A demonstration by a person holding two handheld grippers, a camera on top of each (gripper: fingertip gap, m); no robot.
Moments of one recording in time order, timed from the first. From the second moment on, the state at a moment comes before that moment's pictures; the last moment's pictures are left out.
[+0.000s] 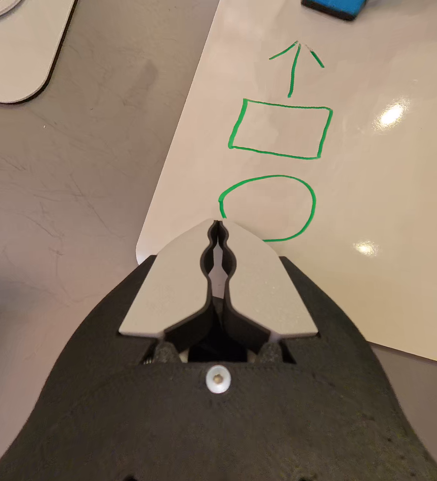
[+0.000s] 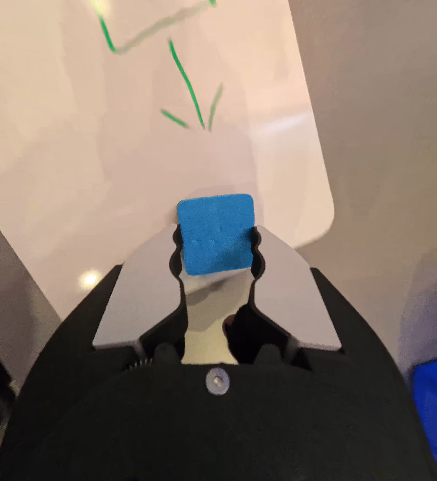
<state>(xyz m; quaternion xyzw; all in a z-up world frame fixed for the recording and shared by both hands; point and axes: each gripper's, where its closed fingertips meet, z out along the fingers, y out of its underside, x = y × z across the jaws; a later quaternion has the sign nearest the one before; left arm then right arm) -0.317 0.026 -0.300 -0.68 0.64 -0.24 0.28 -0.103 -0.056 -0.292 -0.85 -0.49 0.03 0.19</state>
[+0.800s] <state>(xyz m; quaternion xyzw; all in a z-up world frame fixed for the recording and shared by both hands) -0.317 0.028 -0.300 -0.68 0.63 -0.24 0.28 -0.191 -0.028 -0.293 -0.77 -0.62 0.05 0.17</state>
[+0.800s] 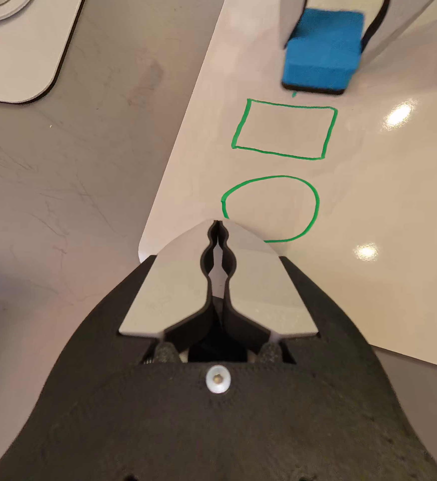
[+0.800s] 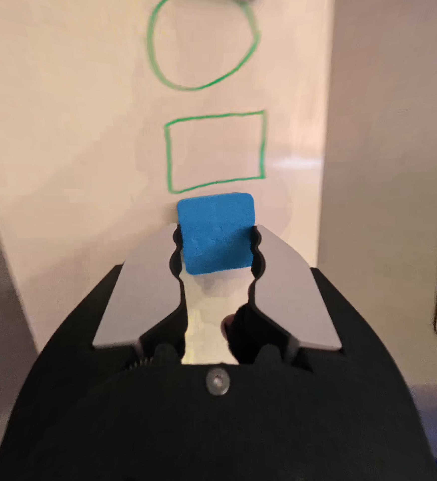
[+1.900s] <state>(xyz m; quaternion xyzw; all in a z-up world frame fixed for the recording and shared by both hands) -0.317 0.030 -0.300 -0.68 0.63 -0.24 0.28 -0.257 0.009 -0.294 -0.76 -0.62 0.06 0.17</state>
